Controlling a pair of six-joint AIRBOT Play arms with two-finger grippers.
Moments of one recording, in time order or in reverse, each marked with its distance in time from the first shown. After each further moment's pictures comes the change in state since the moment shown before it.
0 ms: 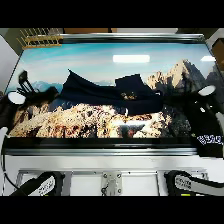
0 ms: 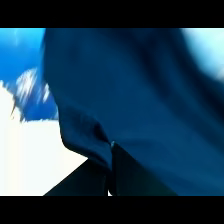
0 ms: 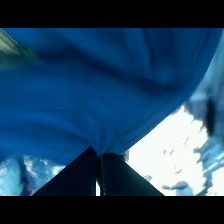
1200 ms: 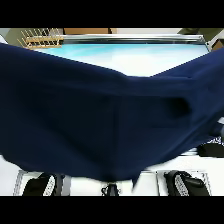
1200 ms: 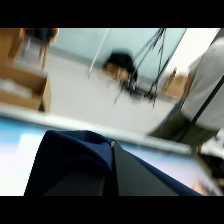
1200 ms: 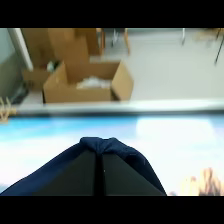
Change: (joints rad) left arm 0.003 0.569 0.483 0.011 -0.211 -0.141; right arm -0.019 0.650 0.574 -0.178 0.134 0.351
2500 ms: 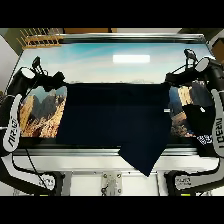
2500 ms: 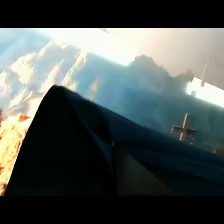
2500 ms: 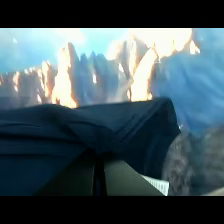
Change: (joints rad) left arm -0.021 -1.080 -0.013 -0.010 0.044 0.114; right arm 0.133 -0.875 -0.124 -0.256 -0.041 0.047
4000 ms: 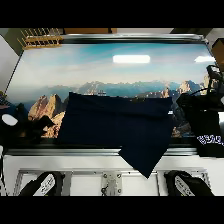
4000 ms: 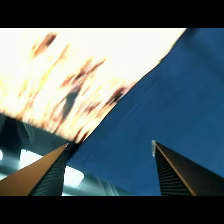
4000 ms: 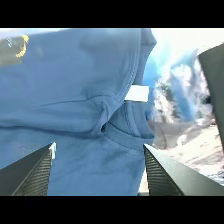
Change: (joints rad) left arm 0.280 0.642 -0.833 0.156 -0.130 -0.049; right arm -0.043 0.647 -0.519 -0.047 0.002 0.000
